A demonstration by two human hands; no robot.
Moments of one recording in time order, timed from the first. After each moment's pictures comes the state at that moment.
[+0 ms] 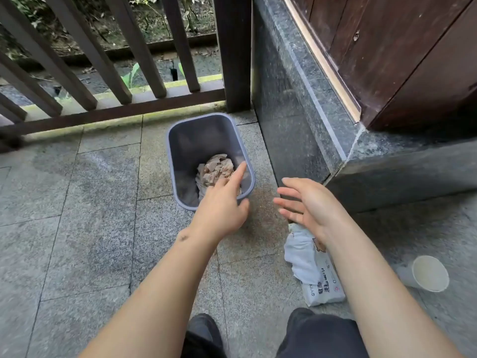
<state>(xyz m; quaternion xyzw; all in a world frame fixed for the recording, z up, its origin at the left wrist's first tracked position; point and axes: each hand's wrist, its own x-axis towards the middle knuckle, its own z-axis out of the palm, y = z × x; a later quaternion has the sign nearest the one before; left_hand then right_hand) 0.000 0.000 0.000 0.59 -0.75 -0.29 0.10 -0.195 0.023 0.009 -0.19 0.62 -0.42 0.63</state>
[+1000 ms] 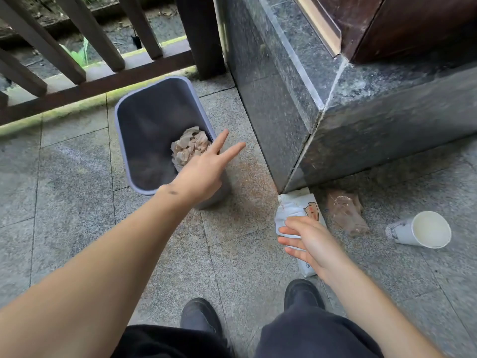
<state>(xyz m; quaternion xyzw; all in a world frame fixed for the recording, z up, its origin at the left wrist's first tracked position) -0.019 -0.056 -0.059 0.45 -0.87 -0.16 -0.06 -0.217 0.118 -0.084 -0.08 0.68 -0.34 0.64</state>
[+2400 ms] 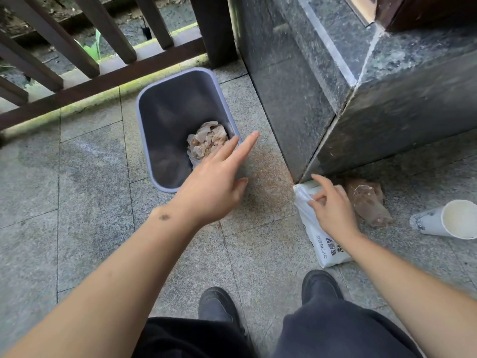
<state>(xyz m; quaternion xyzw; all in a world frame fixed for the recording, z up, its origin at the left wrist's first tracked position) -0.004 -0.002 -0.015 0.46 -0.86 -0.22 0.03 -0.260 0.094 -0.197 -0.51 0.77 -0.24 0.29</state>
